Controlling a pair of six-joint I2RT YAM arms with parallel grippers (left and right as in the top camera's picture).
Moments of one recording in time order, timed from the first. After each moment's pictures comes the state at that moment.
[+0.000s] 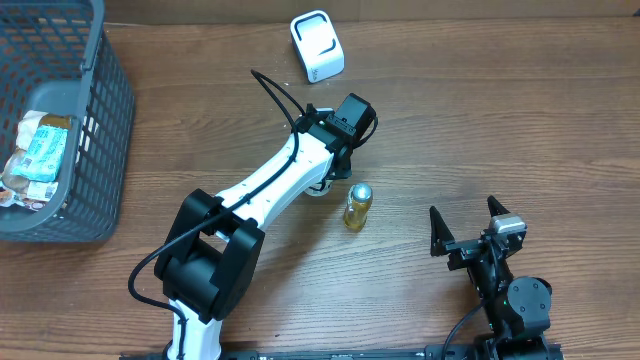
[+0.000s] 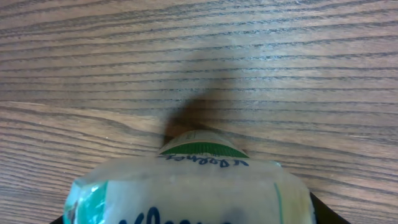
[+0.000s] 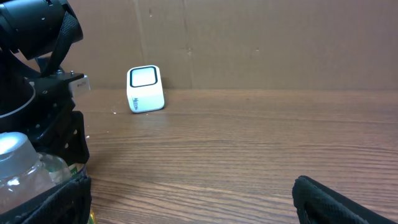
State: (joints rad) left arm -0.63 2.03 1.55 -0.88 -0.28 -0.70; right arm 0.14 0.07 0.02 -0.03 -0.06 0.07
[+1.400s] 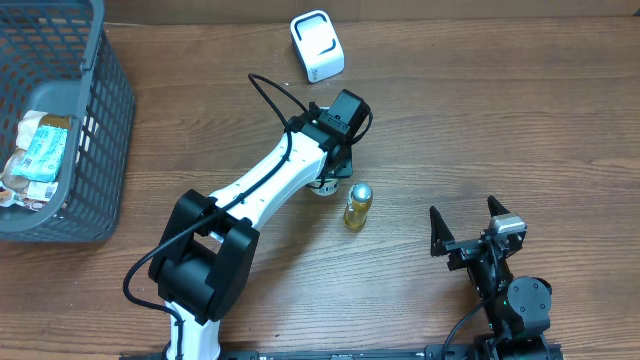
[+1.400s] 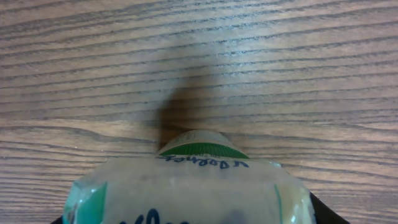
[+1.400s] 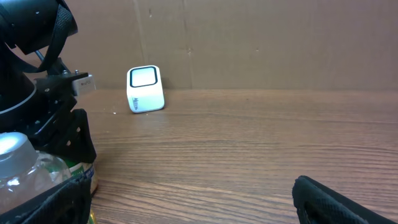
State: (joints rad) left arm -0.61 2.01 1.52 -0.81 -0.16 -0.62; right arm 0.14 0.07 0.02 -0.03 -0.06 0.07
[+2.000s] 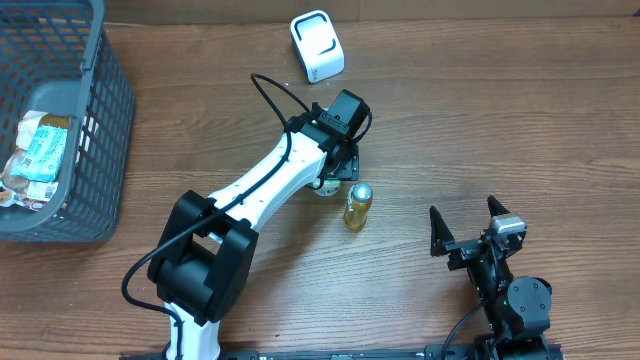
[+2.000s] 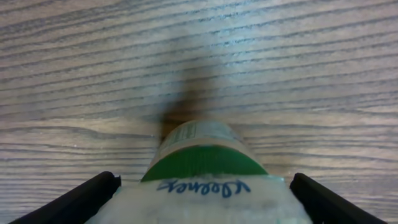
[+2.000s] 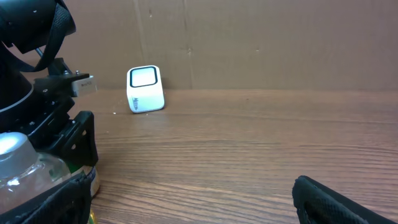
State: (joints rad) left arm -0.61 2.00 1.52 -0.83 -0.14 -0.57; right arm 0.14 0.07 0.02 -0.03 -0.06 0.07
